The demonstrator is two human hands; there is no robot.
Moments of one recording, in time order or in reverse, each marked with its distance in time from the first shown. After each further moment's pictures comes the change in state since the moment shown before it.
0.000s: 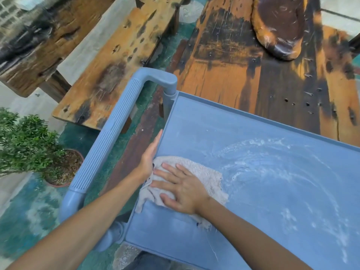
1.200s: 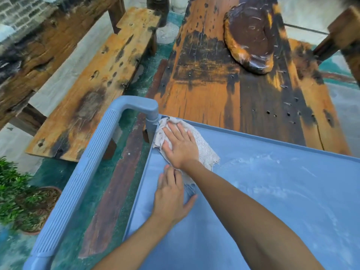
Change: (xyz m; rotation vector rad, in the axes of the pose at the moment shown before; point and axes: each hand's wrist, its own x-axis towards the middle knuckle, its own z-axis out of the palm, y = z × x) left_hand 0.016 -0.028 0.074 1.741 0.086 0.492; right_hand 0.135 0.137 -0.059 -0.018 0.169 0.645
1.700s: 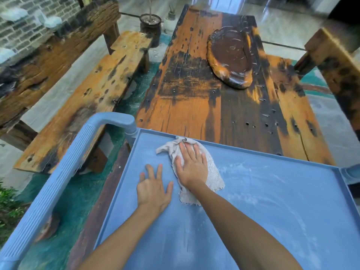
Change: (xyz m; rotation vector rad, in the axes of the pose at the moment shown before) left_hand 0.045 0.037 -0.004 0.238 -0.223 -0.259; right_hand -0.061 0.093 -0.025 0.039 0.110 0.249
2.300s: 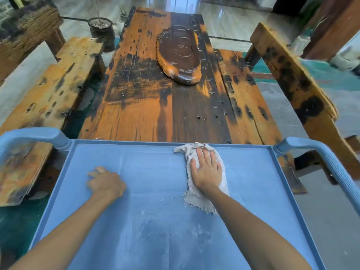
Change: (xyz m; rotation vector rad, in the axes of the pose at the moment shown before) left_hand 0.035 0.071 -0.041 0.079 -0.284 -0.214; right_hand -0.044 0.208 -0.090 -0.001 0.035 0.392
